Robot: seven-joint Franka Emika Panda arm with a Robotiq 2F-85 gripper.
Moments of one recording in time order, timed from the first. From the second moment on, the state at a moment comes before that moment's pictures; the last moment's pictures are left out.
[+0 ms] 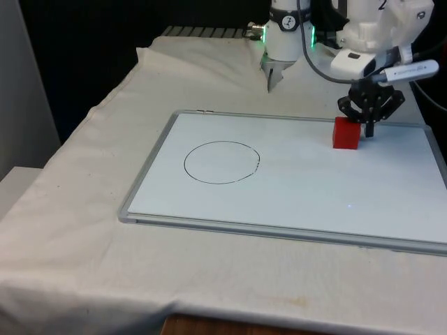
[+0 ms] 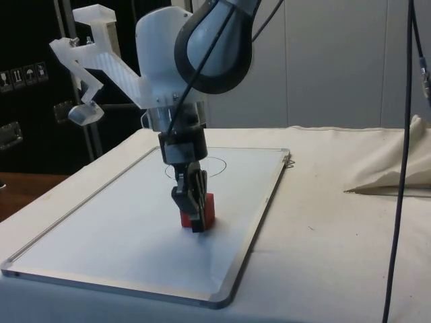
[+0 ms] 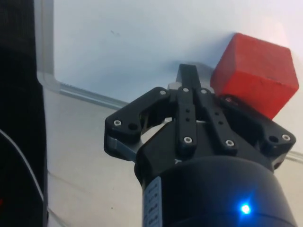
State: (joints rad) arm 0.08 0.39 0.23 -2.25 0.13 2.57 0.06
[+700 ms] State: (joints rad) arm 0.08 0.39 0.20 -2.24 0.08 2.56 0.06
